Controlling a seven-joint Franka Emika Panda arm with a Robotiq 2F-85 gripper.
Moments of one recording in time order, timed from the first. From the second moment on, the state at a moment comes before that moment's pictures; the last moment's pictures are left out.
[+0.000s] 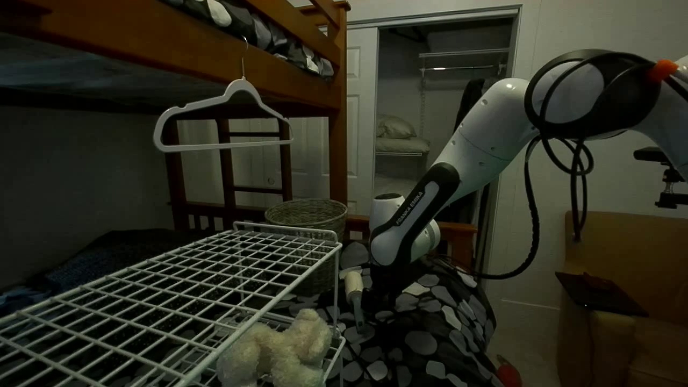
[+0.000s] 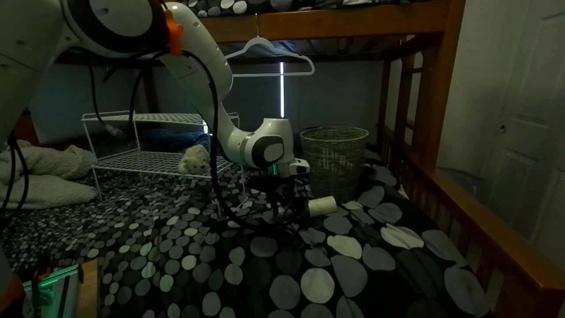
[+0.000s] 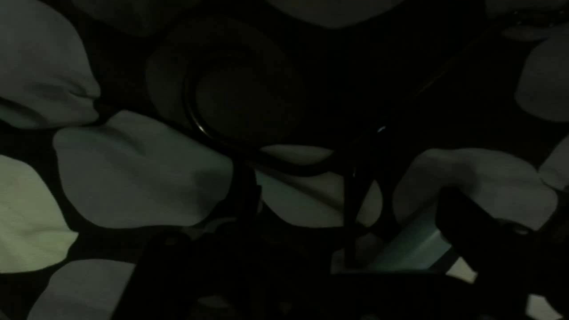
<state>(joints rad) 0.10 0.59 0.03 -1.96 -0.13 2.62 -0.03</state>
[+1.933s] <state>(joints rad) 0.12 0.67 0.03 -1.87 -0.13 2.49 -0.07</state>
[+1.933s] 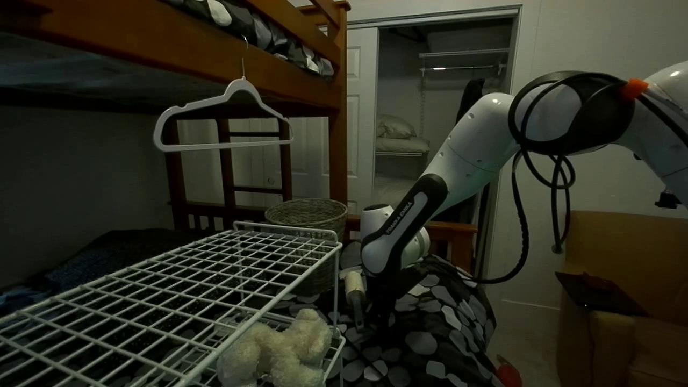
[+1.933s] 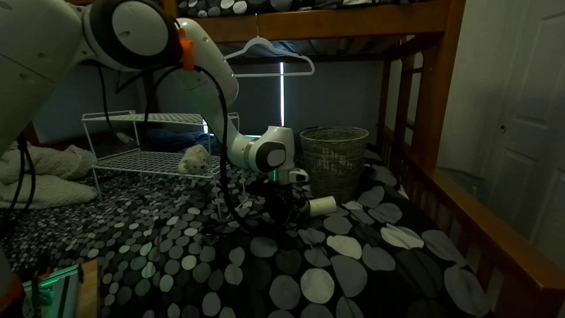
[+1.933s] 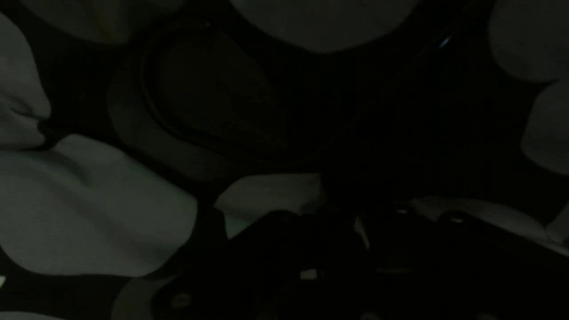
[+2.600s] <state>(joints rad) 0.10 0.61 0.06 -1.93 -0.13 2.25 -0.19</state>
